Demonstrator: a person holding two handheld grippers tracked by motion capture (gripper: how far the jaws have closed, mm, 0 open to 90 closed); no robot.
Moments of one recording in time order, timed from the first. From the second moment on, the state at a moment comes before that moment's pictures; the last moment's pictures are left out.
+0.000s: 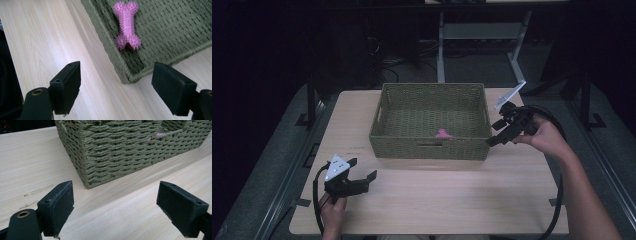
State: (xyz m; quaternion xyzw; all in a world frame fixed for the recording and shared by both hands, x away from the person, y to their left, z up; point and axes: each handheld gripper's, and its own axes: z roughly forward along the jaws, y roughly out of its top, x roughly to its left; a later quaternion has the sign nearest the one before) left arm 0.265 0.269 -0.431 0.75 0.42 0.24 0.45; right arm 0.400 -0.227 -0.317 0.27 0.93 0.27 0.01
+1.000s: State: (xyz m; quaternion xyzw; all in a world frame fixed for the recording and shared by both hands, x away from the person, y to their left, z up) left arm 0.266 0.268 -0.432 0.75 0.42 0.24 0.45; right arm 0.353 -0.255 -0.358 0.28 0.92 0.27 0.01
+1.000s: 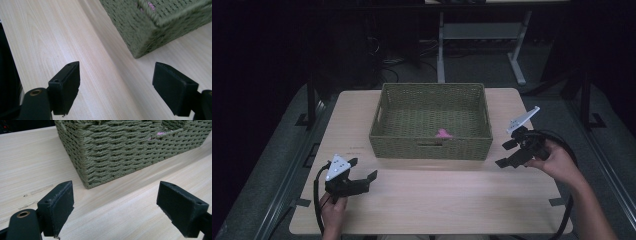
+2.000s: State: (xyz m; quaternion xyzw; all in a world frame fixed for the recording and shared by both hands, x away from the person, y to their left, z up) left arm 0.267 0.267 -0.432 0.75 0.41 0.24 0.45; right arm 0.321 -0.287 -0.411 0.33 0.90 0.28 0.00
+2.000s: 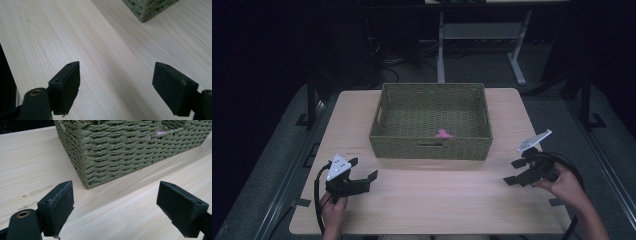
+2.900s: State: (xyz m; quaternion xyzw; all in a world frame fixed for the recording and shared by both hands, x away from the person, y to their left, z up) left arm 0.266 0.265 -0.432 0.76 0.41 0.24 0.45; right arm 0.285 -0.299 -0.443 0.35 0.89 0.29 0.01
